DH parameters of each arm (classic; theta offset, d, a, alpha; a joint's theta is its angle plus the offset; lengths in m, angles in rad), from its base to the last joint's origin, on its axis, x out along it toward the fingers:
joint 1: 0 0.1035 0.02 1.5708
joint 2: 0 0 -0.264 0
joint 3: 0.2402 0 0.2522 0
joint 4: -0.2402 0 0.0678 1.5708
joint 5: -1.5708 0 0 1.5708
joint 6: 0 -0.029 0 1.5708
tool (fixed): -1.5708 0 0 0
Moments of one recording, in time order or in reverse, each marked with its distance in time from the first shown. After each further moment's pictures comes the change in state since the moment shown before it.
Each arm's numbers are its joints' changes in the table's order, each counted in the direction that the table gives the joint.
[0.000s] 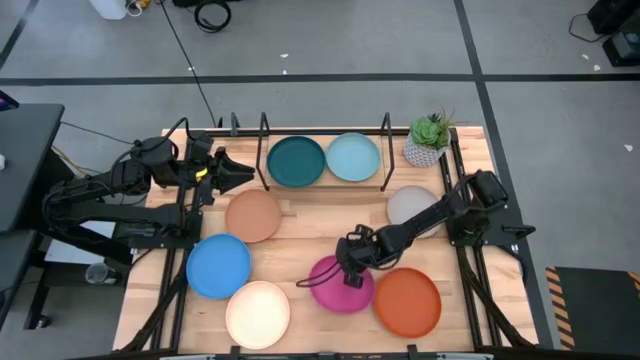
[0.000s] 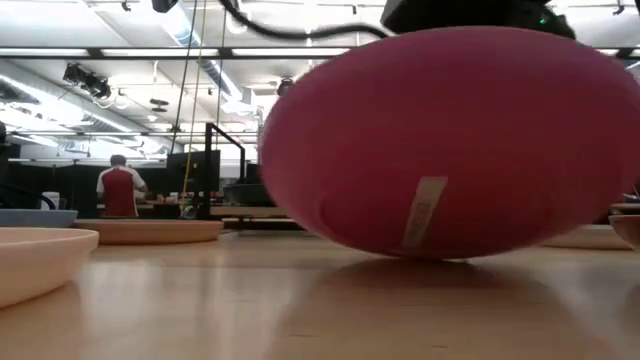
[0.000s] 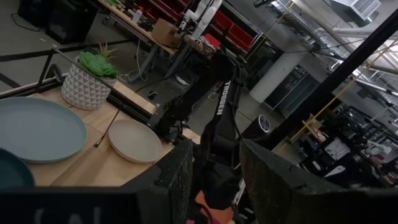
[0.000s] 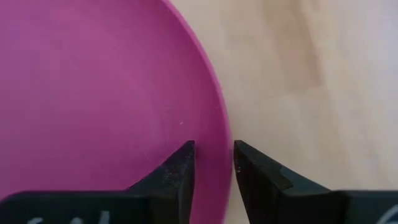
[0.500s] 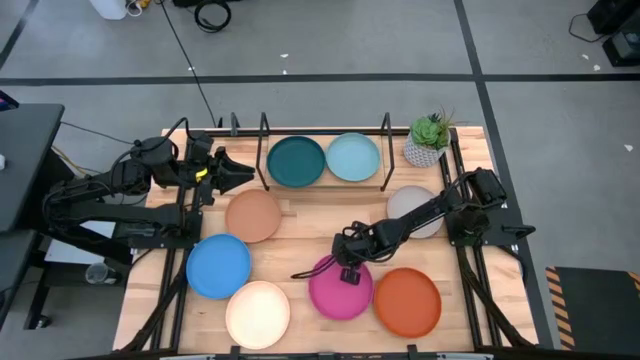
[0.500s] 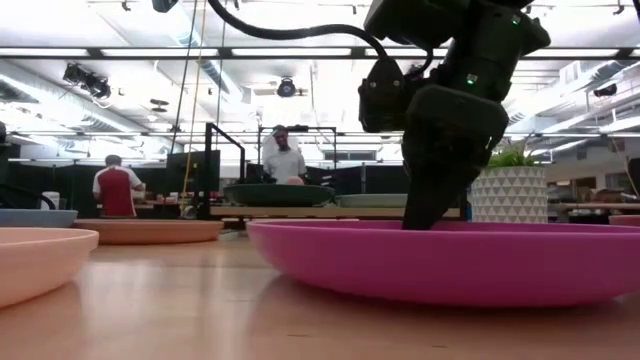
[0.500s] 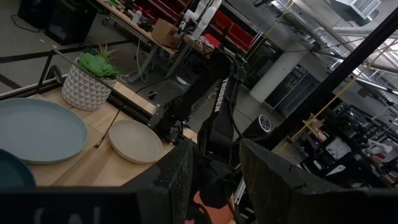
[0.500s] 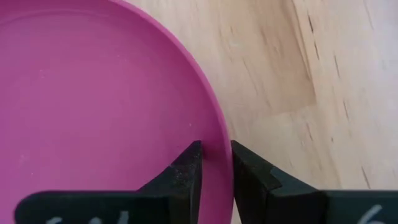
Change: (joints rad) left arm 0.000 0.000 0.000 0.000 0.000 -0.004; right arm -0.043 0.001 0.032 0.001 -0.087 0.040
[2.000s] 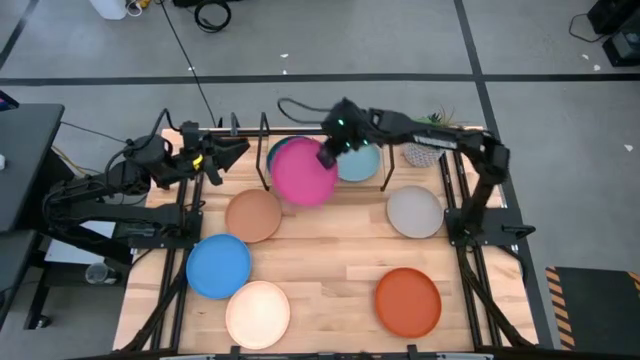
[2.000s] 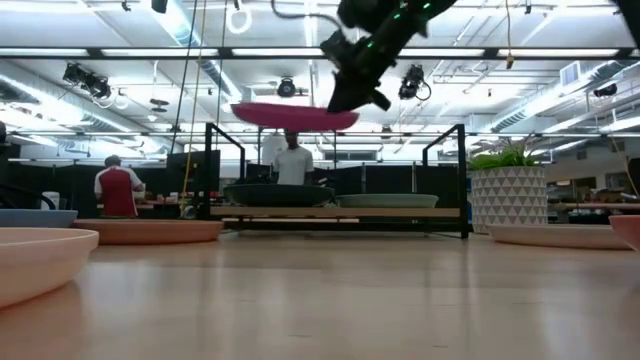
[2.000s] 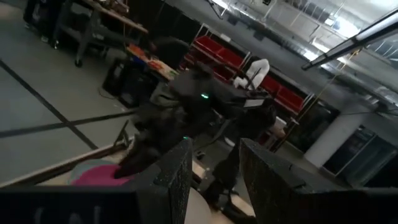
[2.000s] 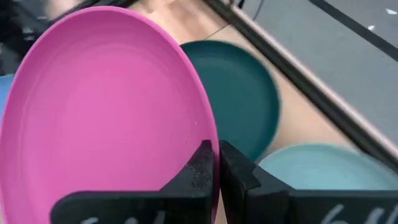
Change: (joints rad) left arm 0.000 0.000 0.000 0.116 -0.356 -0.063; right arm -0.687 0.090 0.528 -0.248 -0.147 0.286
